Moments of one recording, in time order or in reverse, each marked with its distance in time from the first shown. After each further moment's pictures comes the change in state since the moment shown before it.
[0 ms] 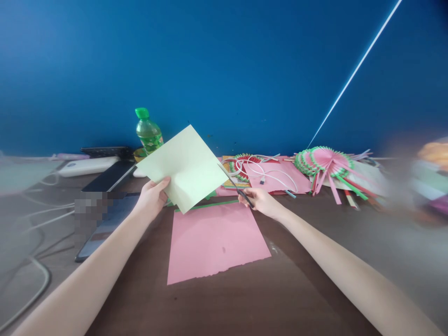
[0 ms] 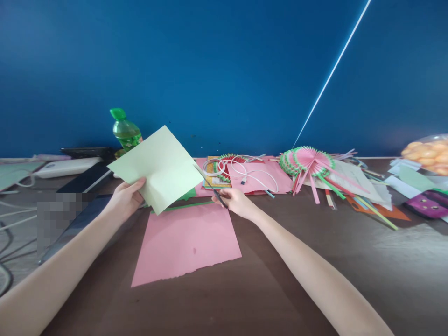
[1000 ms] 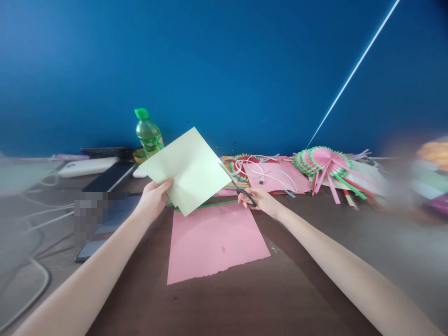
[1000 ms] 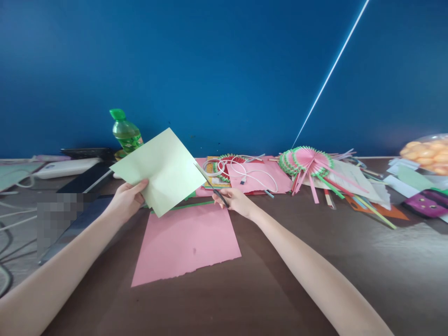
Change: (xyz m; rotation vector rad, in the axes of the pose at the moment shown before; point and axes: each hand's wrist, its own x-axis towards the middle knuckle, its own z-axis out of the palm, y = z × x) left_hand -0.002 -0.002 0.001 0.043 -0.058 0.001; right_hand -0.002 0.002 -0.007 0.060 -0.107 -0.030
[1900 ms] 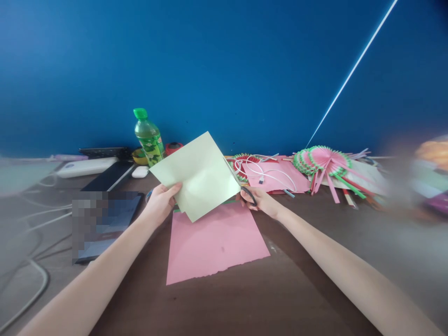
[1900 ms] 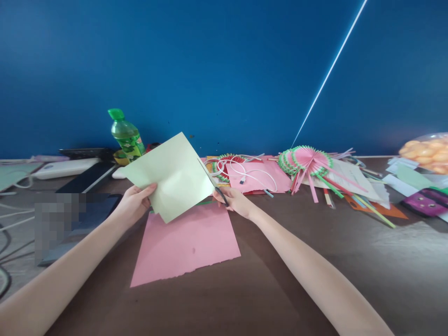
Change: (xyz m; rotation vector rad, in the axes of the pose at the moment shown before) left_hand -0.012 -0.009 0.009 0.060 -0.090 -0.066; right_hand -0.001 -0.004 0.002 0.008 -0.048 -0.064
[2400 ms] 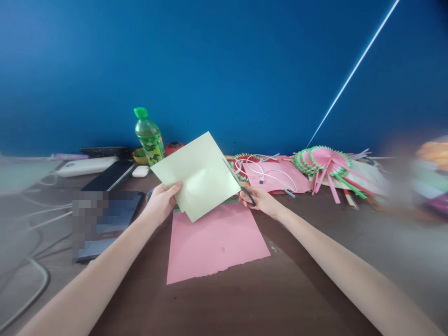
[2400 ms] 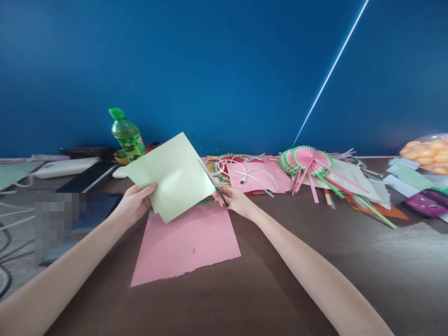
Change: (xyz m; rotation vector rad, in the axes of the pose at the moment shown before) left_hand 0.000 0.000 0.002 -0.023 0.019 -0.004; right_hand 0.003 0.007 -0.001 0.014 0.052 0.032
